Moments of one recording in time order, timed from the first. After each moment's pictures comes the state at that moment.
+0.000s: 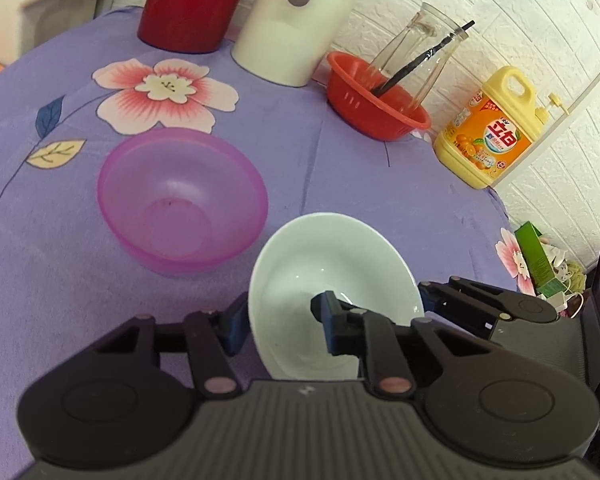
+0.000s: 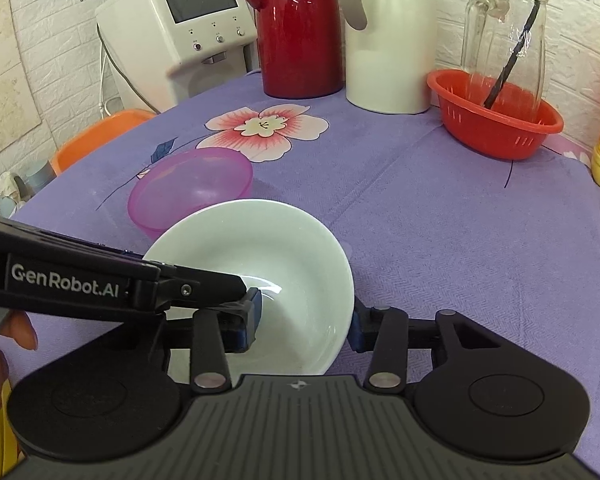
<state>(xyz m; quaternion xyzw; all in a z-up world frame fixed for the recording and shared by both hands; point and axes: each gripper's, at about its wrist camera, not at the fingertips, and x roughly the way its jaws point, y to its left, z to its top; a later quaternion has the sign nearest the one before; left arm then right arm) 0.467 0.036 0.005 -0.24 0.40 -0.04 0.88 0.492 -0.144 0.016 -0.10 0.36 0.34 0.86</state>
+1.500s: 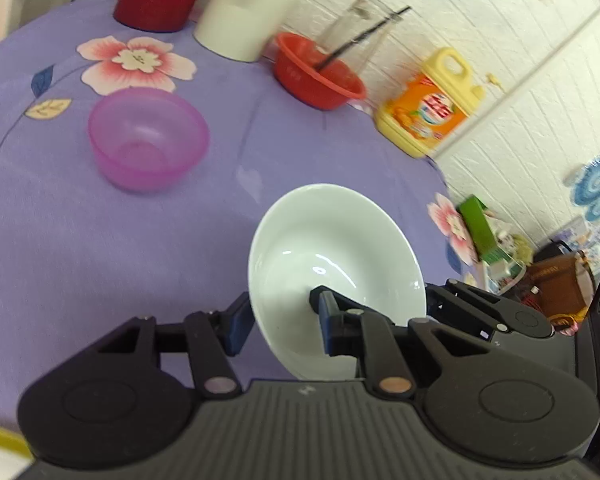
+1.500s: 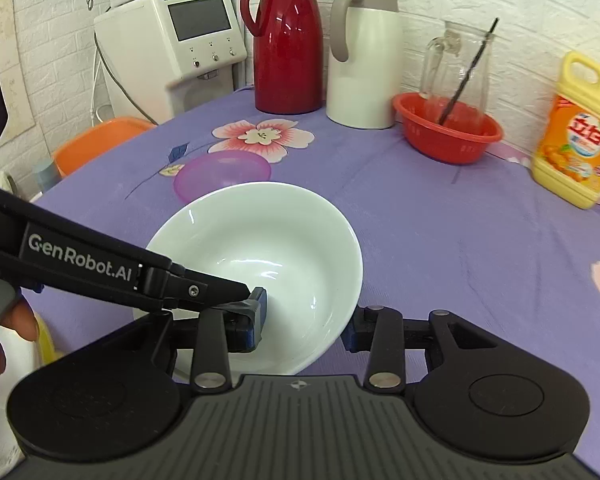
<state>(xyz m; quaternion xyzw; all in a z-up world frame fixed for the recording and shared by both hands) 0.390 0.005 0.040 -0.26 0.41 -0.12 0.87 0.394 -0.166 0.052 -0.11 0.34 0.28 0.89</state>
